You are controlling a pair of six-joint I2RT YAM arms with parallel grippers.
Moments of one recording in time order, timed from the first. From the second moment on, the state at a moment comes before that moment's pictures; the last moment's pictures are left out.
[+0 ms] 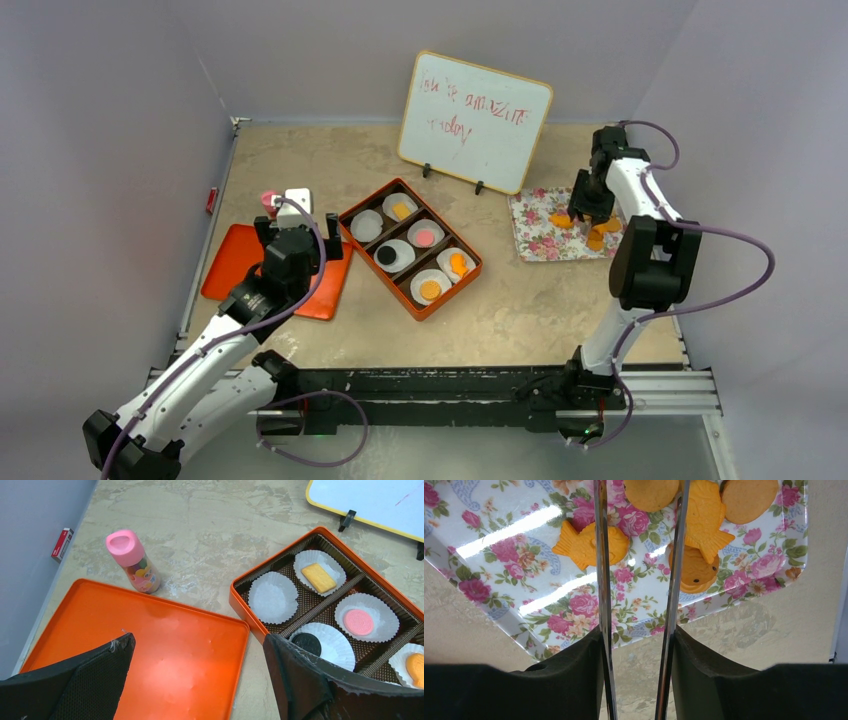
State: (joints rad) left arm -0.57 0.74 0.67 -0.32 -0.65 -0.22; right arm -0.13 1.84 1.51 -0.93 0.10 0.22
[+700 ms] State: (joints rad) left arm -0.57 0.75 0.67 -0.31 -0.64 -0.22; right arm -0.13 1.77 1.50 -0.93 0.08 0.21
